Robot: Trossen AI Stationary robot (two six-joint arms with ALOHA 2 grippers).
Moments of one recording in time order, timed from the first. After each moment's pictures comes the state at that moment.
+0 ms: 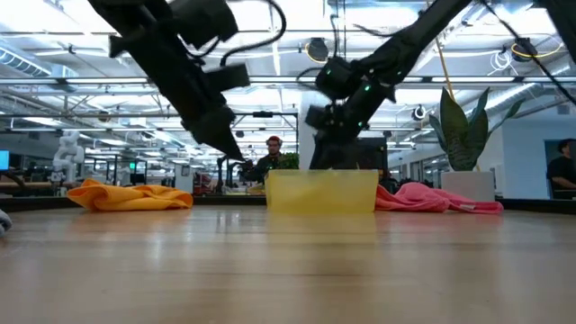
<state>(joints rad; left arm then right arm) -0.01 1.57 0.84 -0.15 -0.56 -0.06 -0.51 1.84 1.14 -0.17 -0.08 -1.08</state>
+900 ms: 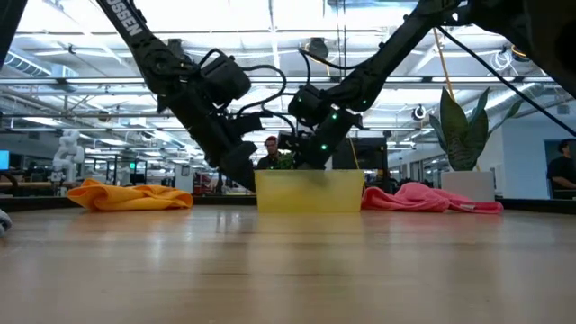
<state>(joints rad) 0.36 1.75 0.84 0.11 -0.13 0.05 -0.52 2.12 1.38 -0.12 -0.07 -0.65</state>
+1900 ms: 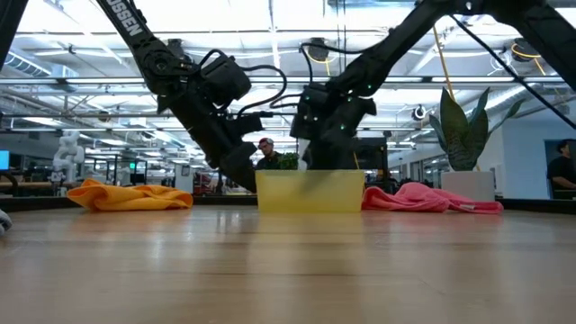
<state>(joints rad) 0.35 1.75 0.84 0.11 -0.12 0.06 -0.54 2.04 1.38 -0.47 -0.44 -0.56</state>
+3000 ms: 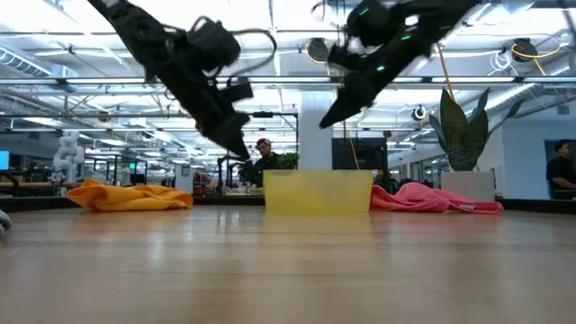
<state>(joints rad) 0.30 1.56 0.84 0.00 -0.30 0.07 -0.34 1.48 0.95 -0.14 0.01 -0.27</state>
